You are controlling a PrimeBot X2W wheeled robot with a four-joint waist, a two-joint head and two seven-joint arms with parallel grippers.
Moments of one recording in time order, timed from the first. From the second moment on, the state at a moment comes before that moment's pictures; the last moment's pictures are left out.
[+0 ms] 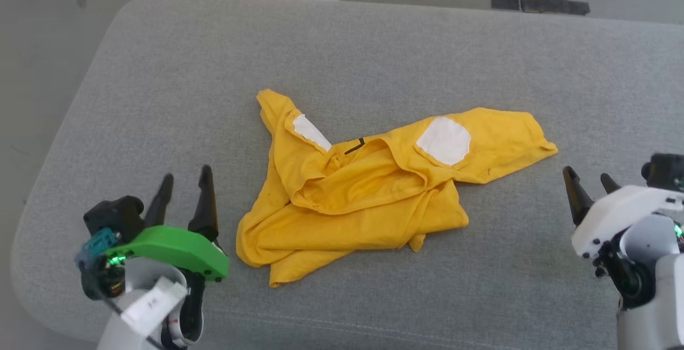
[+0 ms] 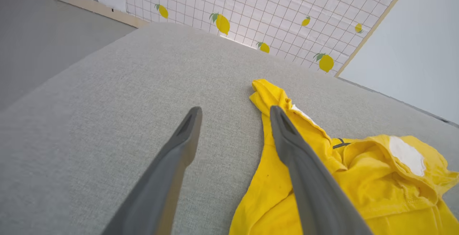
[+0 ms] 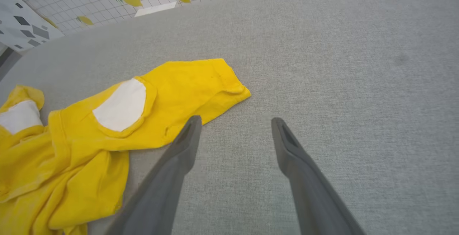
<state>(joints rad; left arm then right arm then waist) -0.16 0.17 -0.10 0.09 -0.51 0.09 -0.02 -0.27 -0.05 -0.27 0.21 0.21 0.13 0.38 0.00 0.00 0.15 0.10</state>
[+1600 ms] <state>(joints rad) -0.19 0.06 -0.07 0.13 -0.21 -0.04 -0.26 -0.29 -0.06 -0.61 0.28 0.09 0.13 0.57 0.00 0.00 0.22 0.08</state>
